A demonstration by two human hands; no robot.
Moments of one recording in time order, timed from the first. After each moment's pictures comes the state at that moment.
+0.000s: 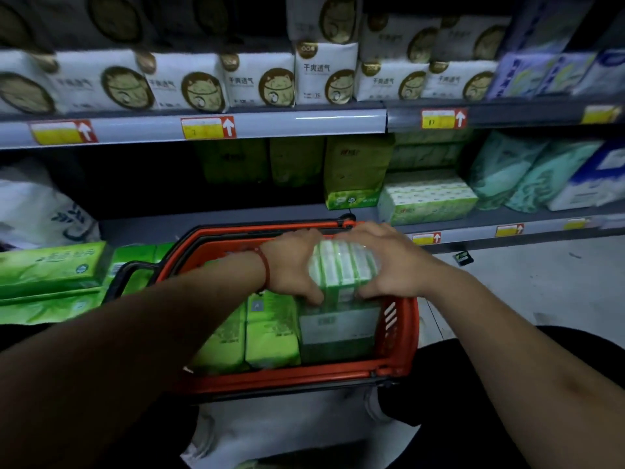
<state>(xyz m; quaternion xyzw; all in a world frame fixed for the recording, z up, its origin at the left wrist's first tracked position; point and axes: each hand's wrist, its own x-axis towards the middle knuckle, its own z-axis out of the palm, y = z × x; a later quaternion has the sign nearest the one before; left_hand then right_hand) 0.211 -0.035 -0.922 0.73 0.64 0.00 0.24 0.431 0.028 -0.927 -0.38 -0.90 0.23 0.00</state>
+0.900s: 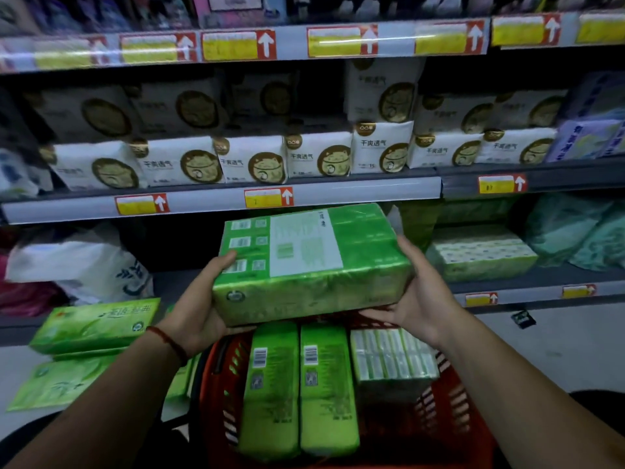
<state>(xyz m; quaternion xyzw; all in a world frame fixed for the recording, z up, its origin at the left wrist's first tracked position) 0.038 -0.084 -0.905 0.16 0.57 0.54 0.59 0.333 0.048 -0.912 -0.42 -0.33 0.78 0.32</state>
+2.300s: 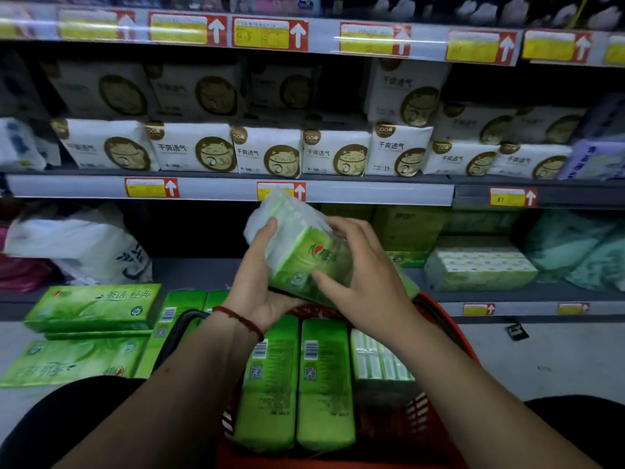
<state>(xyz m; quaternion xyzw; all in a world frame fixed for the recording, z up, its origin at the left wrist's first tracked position) 0.106 -0.053 -0.871 0.08 0.43 0.65 0.62 0.263 -0.001 -0.867 -0.33 -0.85 0.25 0.32</state>
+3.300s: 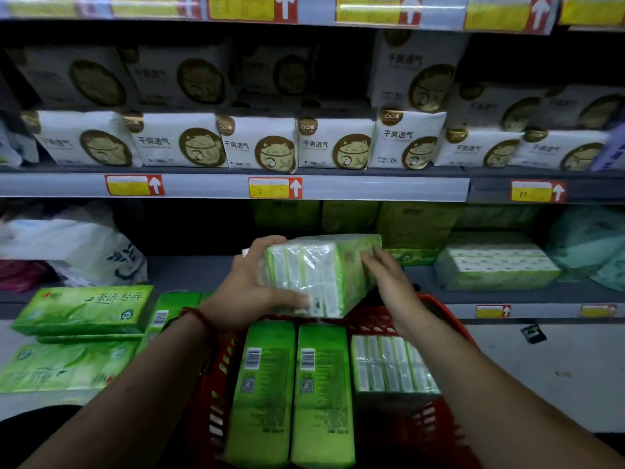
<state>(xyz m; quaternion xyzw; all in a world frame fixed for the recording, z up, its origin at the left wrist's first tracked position) 0.051 -0.032 -0.928 0.48 0.70 0.41 0.34 0.274 0.096 -0.966 -0.51 -0.56 0.58 0.30</state>
